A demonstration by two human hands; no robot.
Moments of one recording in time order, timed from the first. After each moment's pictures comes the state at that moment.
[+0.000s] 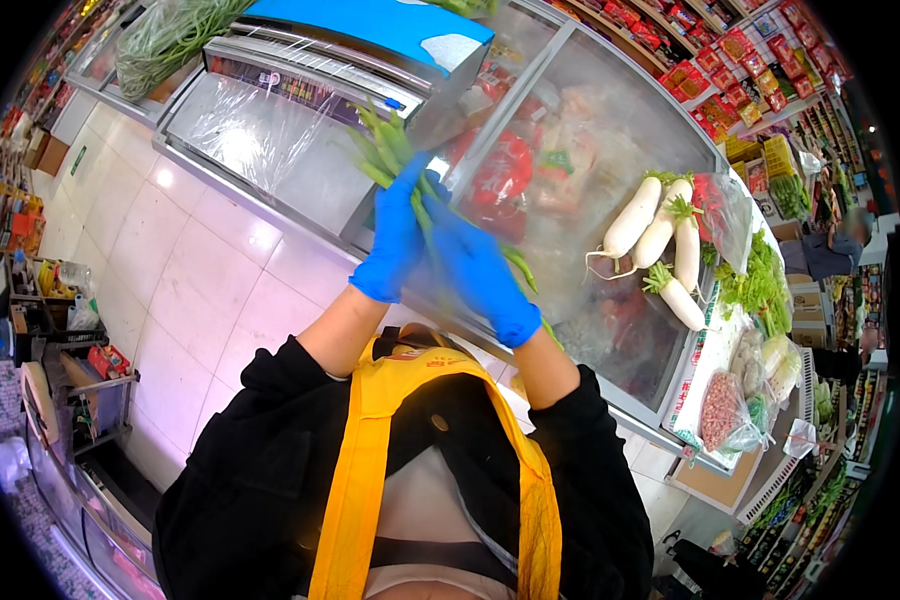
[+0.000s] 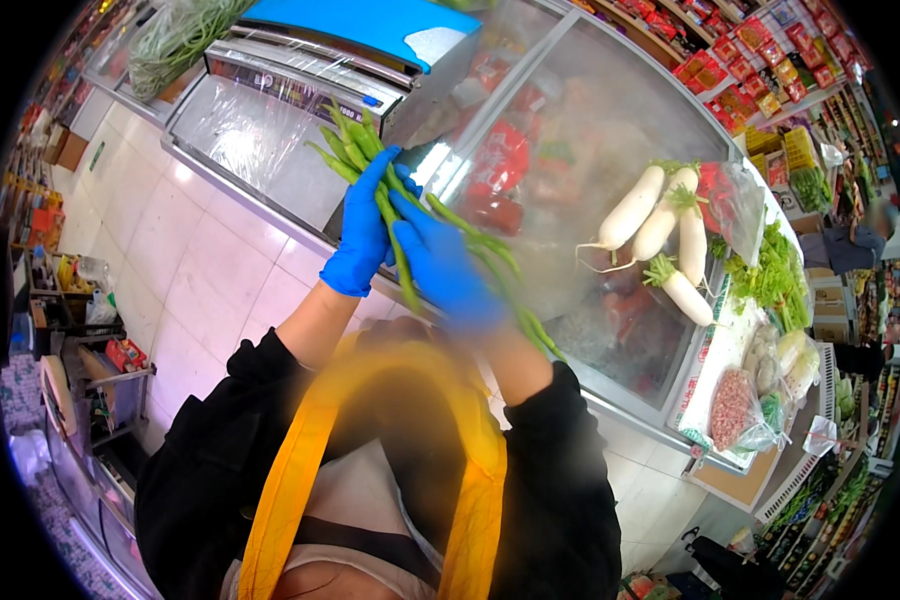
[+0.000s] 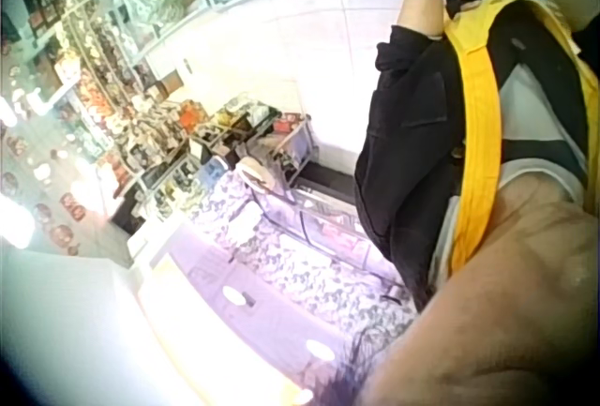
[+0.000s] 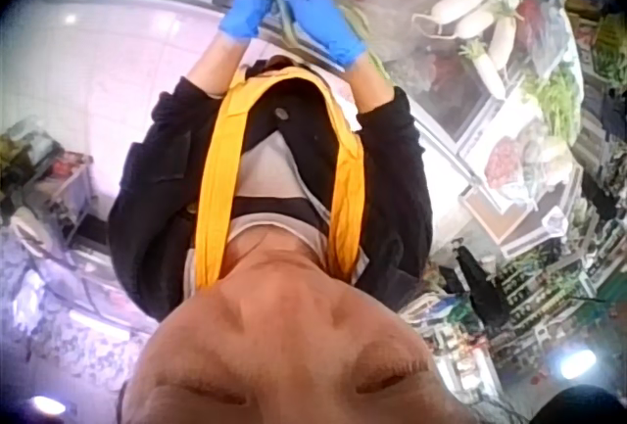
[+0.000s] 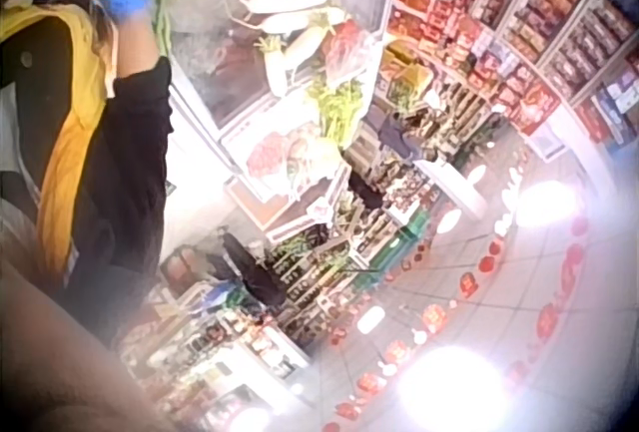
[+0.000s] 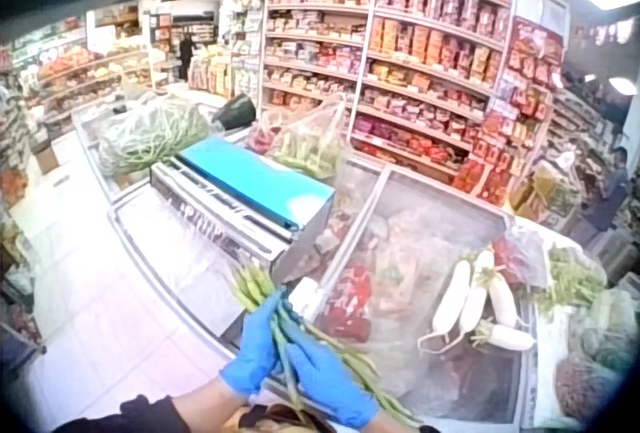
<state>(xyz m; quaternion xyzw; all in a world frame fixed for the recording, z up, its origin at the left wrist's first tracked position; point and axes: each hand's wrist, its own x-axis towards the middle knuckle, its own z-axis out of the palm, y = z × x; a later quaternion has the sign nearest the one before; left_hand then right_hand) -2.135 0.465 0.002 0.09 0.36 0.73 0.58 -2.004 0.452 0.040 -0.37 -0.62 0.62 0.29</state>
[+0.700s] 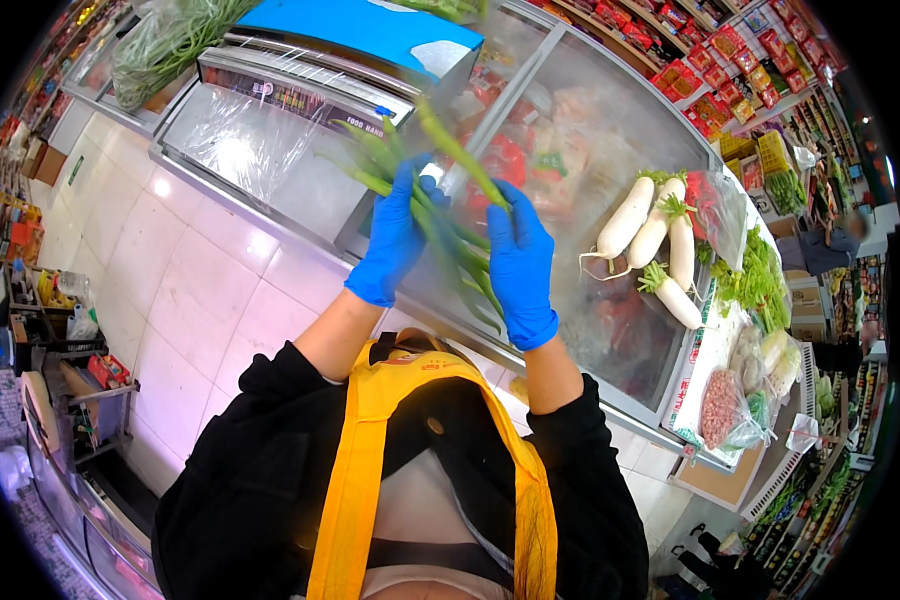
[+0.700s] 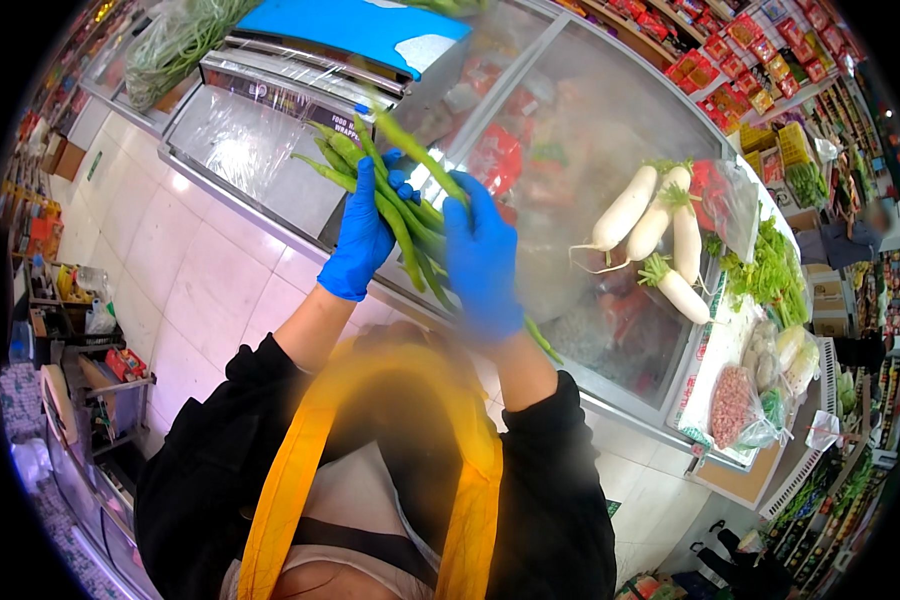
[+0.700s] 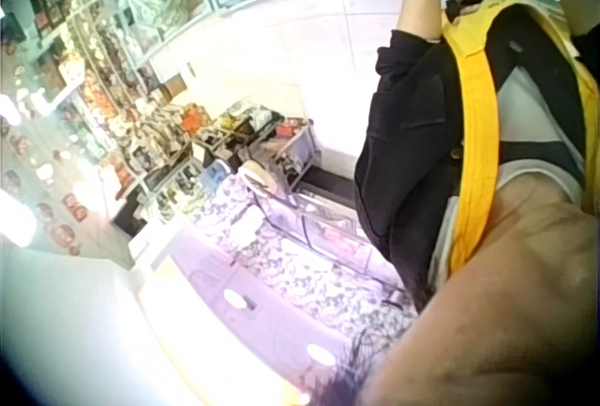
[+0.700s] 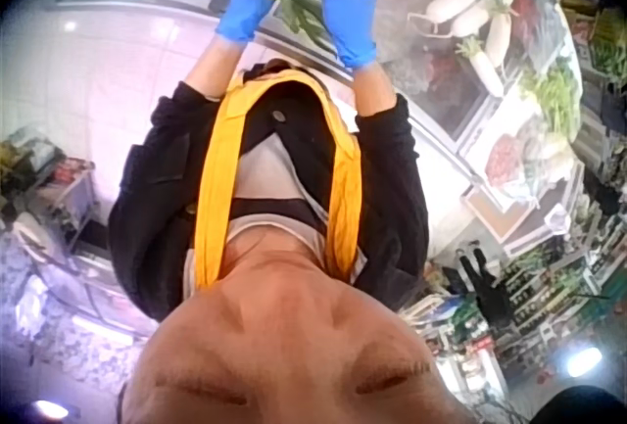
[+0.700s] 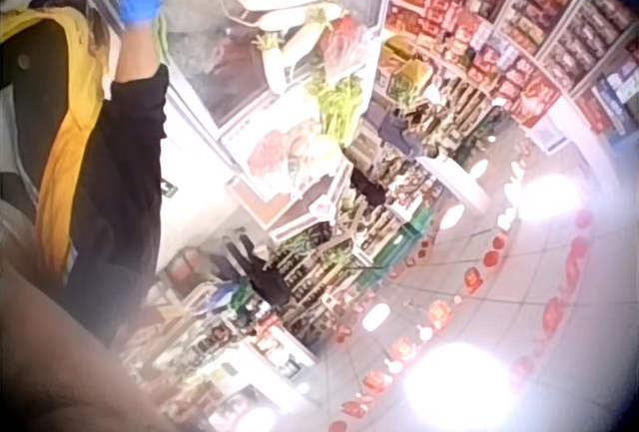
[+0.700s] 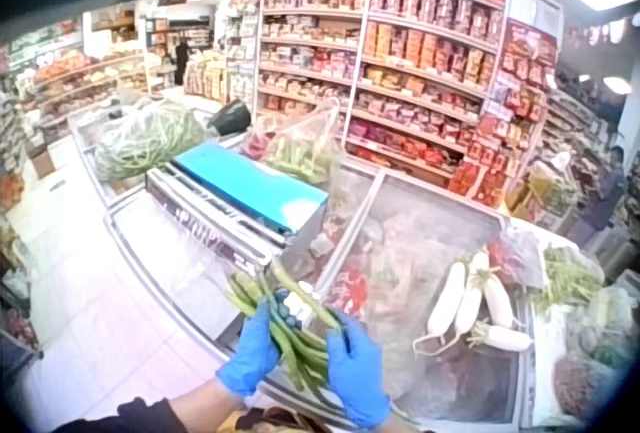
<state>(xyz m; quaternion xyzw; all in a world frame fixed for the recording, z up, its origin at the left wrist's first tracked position) -2.129 0.470 -0.012 0.10 0.22 0.75 0.62 -1.985 0.465 0.052 -0.48 -0.69 0.33 0.42</state>
